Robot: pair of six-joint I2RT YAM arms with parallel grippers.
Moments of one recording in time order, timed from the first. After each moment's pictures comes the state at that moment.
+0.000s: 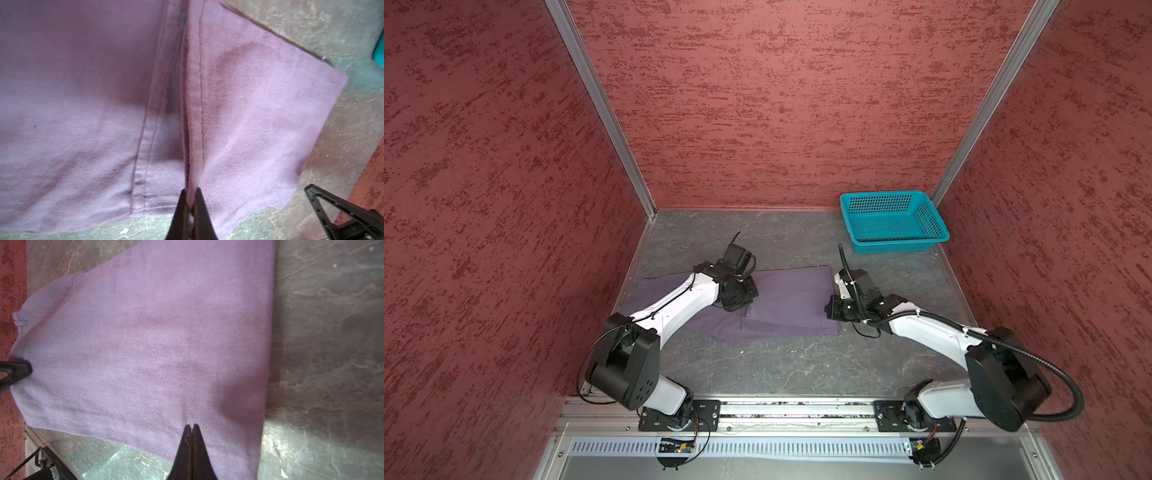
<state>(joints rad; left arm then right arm) -0.45 1.48 1.02 -0.75 0.14 -0.84 0.53 1.38 0.71 -0.24 -0.23 0.65</state>
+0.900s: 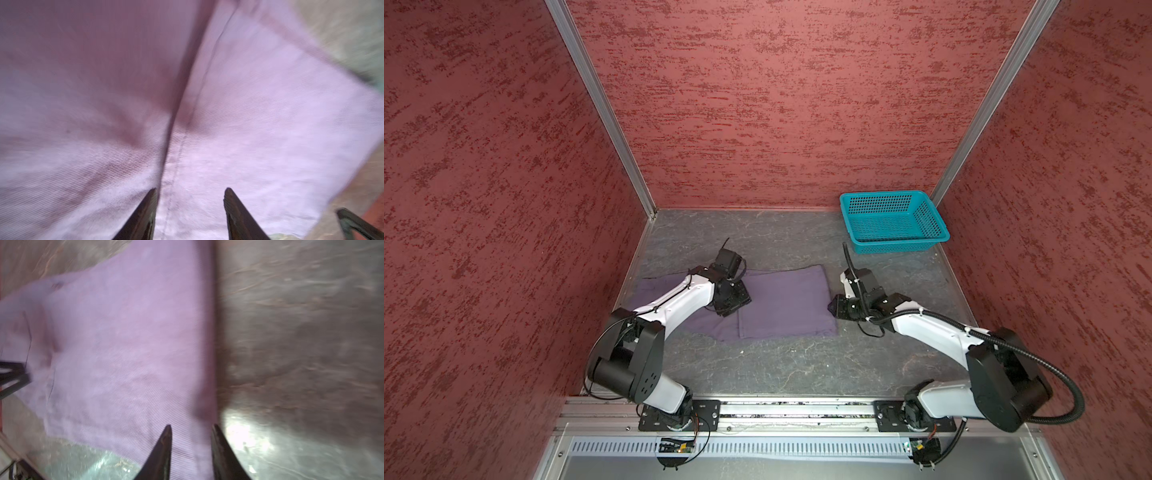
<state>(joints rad) -0.37 1.48 0.99 -0.70 0.14 -0.85 0.45 1.39 0.71 -0.29 -0.17 0.59</state>
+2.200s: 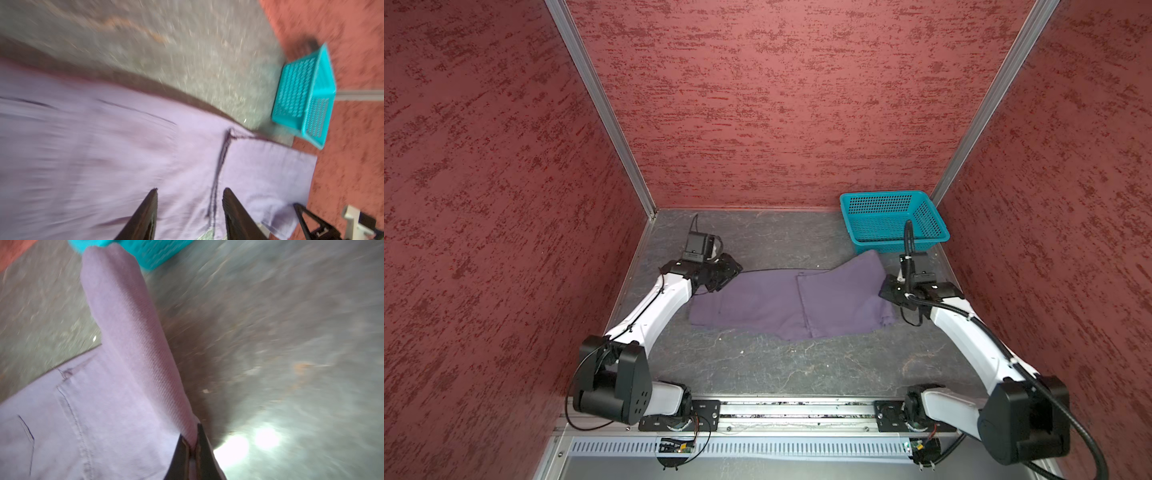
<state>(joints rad) -0.14 1.34 1.01 -0.55 0.32 -0.81 0.06 1.16 0.88 -0.68 0.05 0.53</state>
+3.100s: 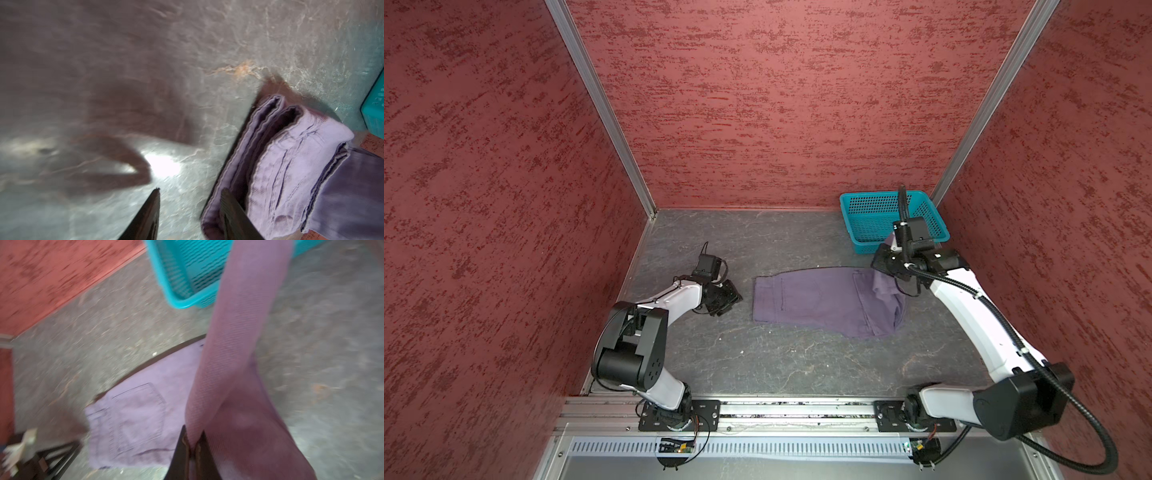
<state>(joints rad) -0.21 1.59 0.82 -0.41 0.33 -0.79 0.28 1.34 1.30 -0.86 0.00 0.63</state>
